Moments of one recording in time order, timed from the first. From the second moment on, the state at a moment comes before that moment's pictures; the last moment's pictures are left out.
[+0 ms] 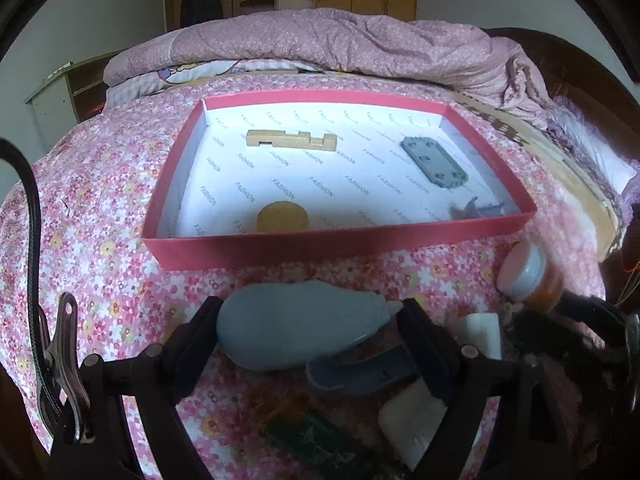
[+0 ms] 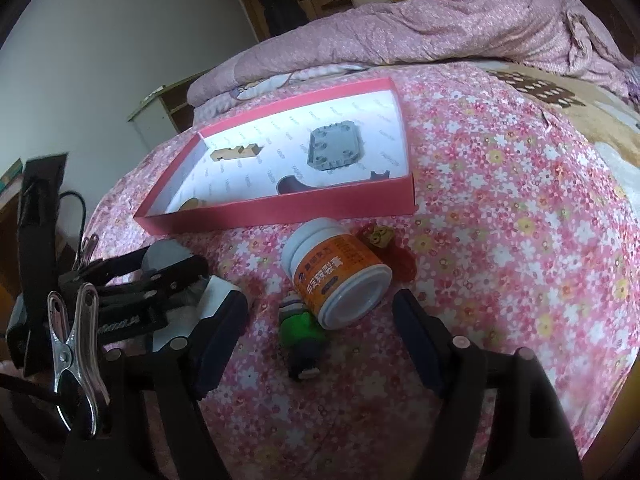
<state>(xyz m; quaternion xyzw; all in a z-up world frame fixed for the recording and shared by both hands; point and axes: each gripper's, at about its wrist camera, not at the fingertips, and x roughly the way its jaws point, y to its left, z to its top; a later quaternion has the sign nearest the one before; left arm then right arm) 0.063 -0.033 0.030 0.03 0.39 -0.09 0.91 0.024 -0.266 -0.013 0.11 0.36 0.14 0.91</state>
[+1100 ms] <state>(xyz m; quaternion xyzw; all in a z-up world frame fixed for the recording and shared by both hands) 0.079 -0.019 0.077 0.04 0.32 -0.11 0.94 0.018 -0.272 0.004 0.14 0.32 0.15 0.92</state>
